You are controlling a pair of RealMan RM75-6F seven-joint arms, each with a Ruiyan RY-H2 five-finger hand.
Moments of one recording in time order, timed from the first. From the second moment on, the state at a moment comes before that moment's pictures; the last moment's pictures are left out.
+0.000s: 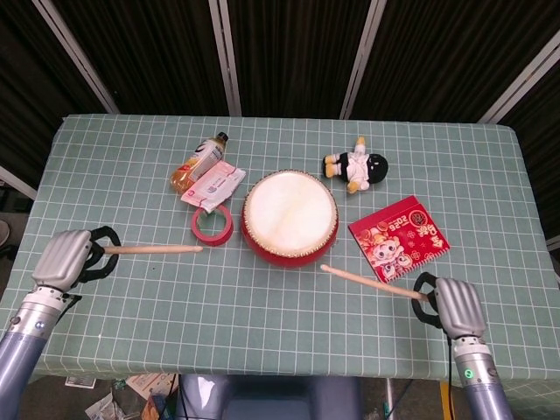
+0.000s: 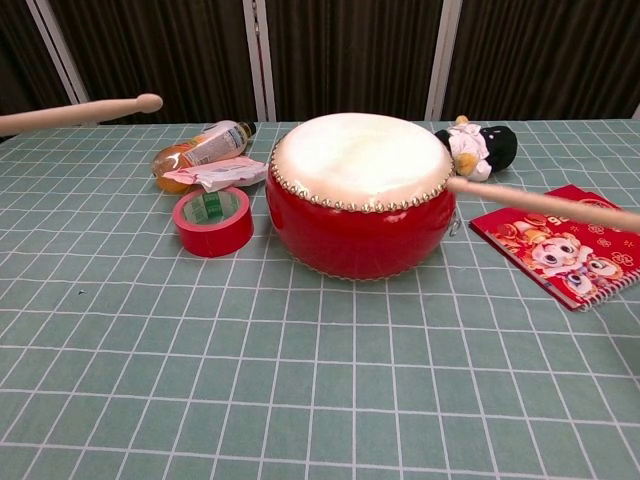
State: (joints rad) left arm -0.42 -0.98 -0.16 -1.98 1.15 1.15 0.13; right arm 0.21 -1.14 0.12 -2.06 -1.15 1.30 -0.36
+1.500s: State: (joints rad) left arm -1.18 -1.48 -0.29 -1.51 0.34 1.12 0.94; right arm 0.26 -0.93 0.17 -2.11 -1.04 1.18 -0.09
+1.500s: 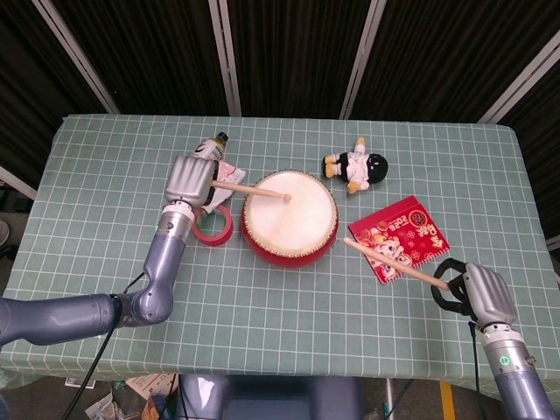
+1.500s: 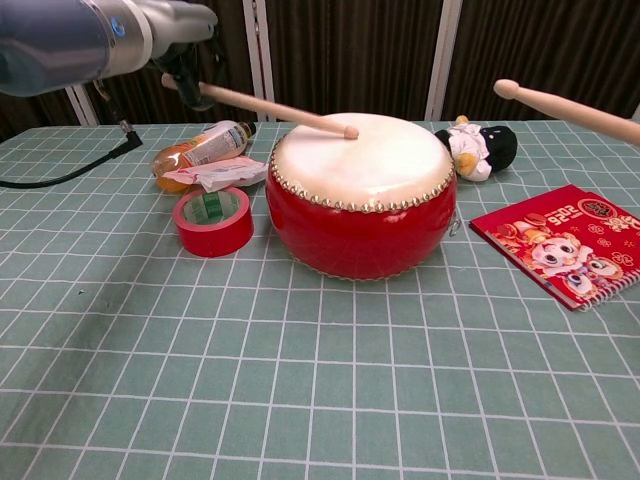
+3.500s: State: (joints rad) left arm -0.59 -0.91 -0.31 -1.91 0.86 1.11 0.06; right arm 0.83 -0.86 0.39 -2.02 -0.23 0.96 -0.34
